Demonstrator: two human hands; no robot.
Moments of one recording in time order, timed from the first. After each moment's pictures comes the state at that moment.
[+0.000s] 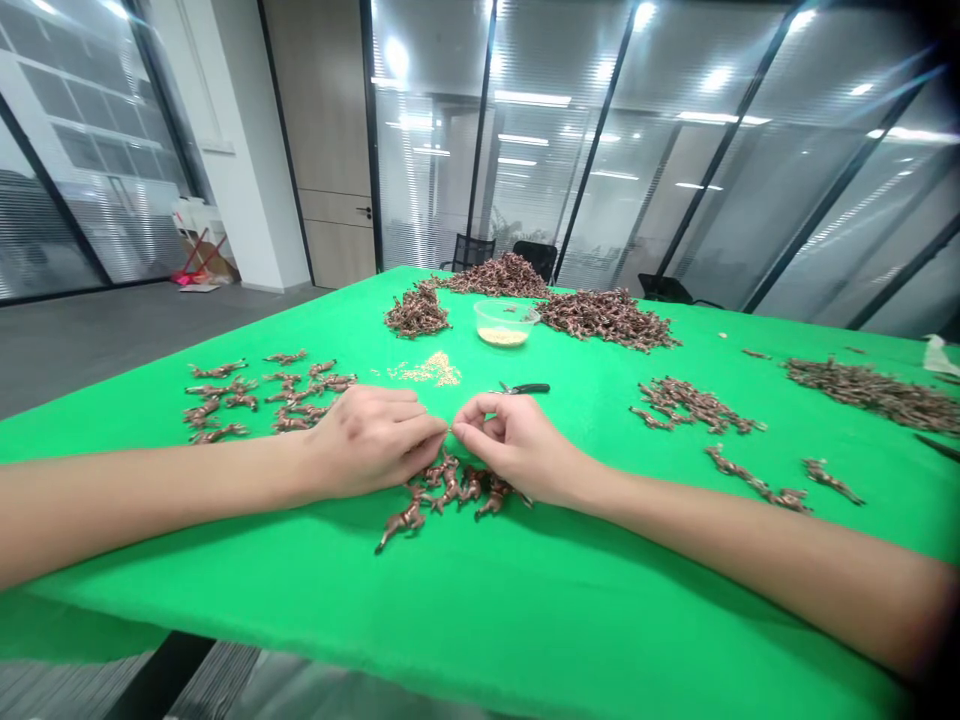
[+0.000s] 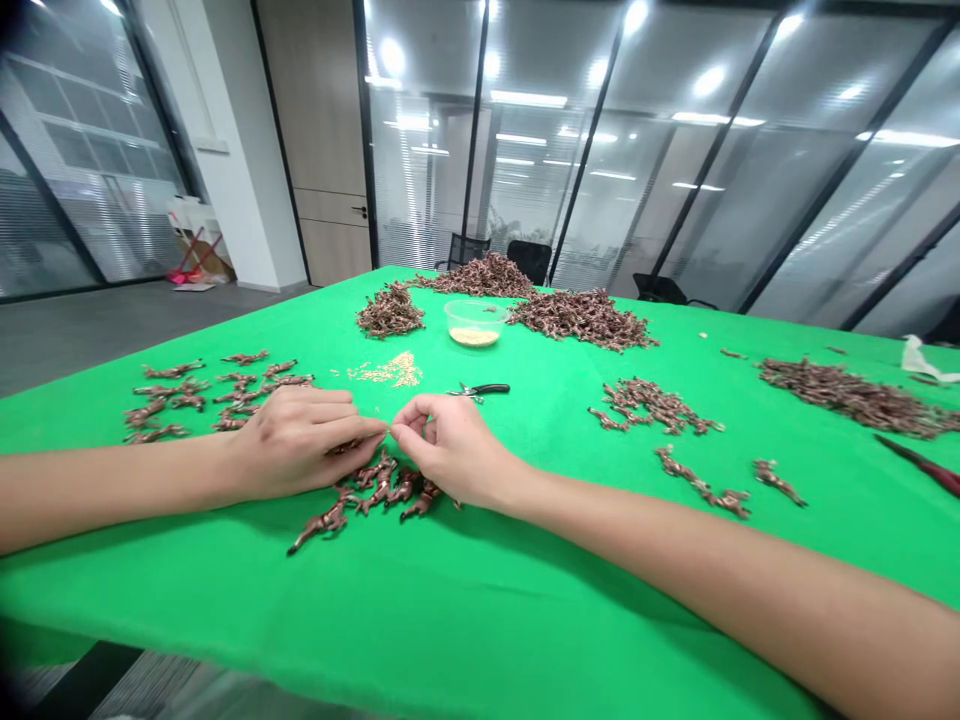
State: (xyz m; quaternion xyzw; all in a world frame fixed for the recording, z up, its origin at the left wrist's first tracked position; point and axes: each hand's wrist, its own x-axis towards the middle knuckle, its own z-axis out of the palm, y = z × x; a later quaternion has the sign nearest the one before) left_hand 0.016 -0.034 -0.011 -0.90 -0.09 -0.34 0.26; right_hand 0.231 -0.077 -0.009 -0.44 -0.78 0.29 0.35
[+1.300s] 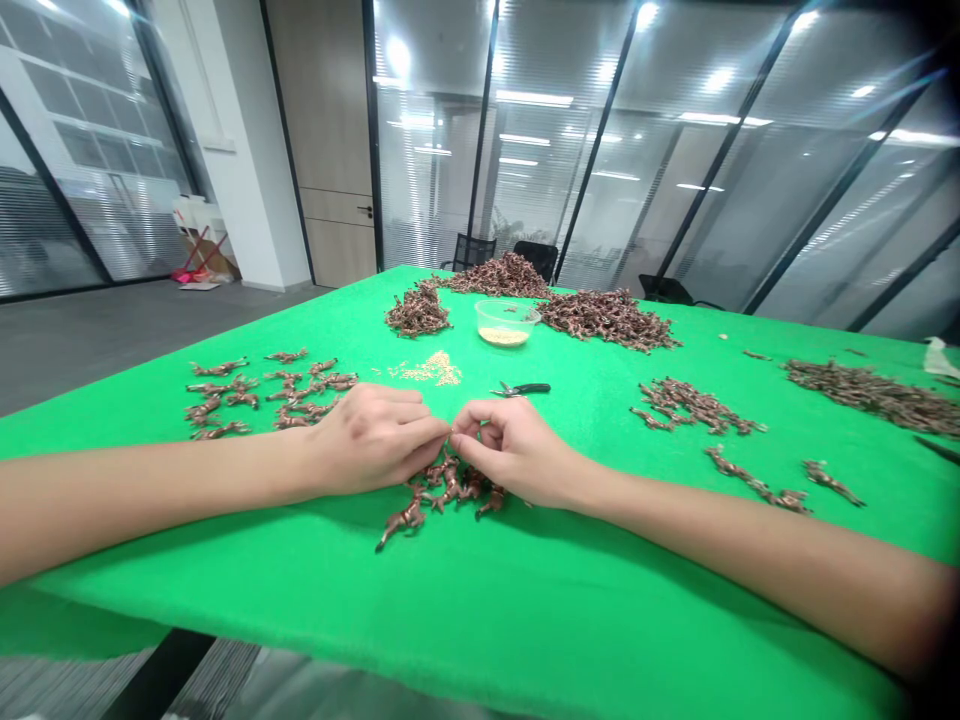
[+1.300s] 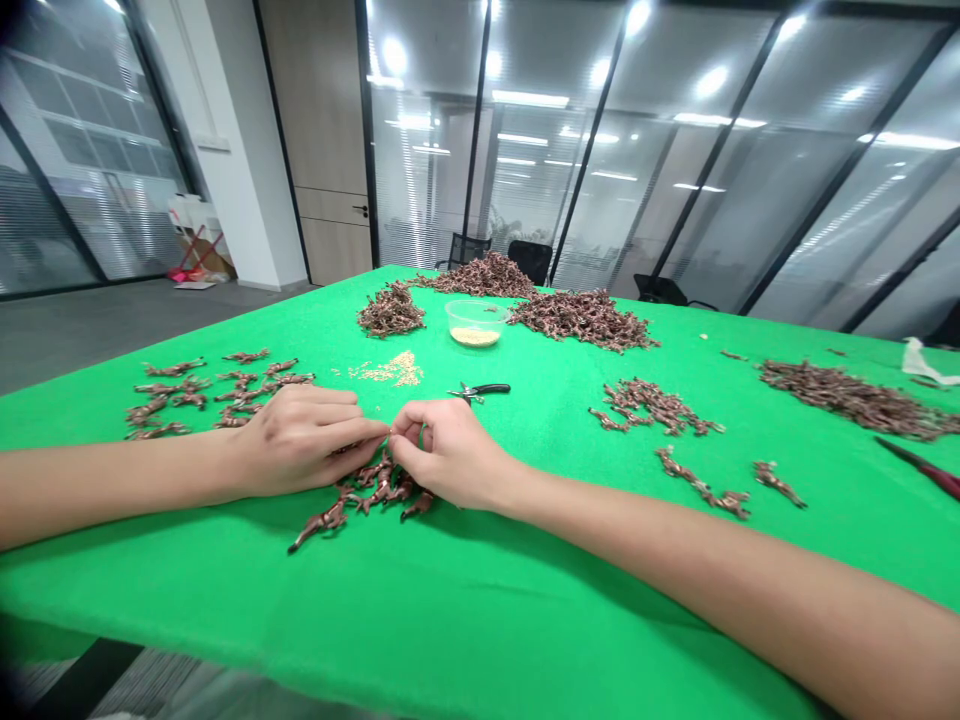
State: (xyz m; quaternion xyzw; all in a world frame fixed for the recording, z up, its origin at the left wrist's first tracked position) left_hand 0.016 -0.033 -0.009 -0.90 -0.06 -0.33 0.27; right_hand 0.230 -0.081 -0.008 -0.43 -0.80 0.27 0.32
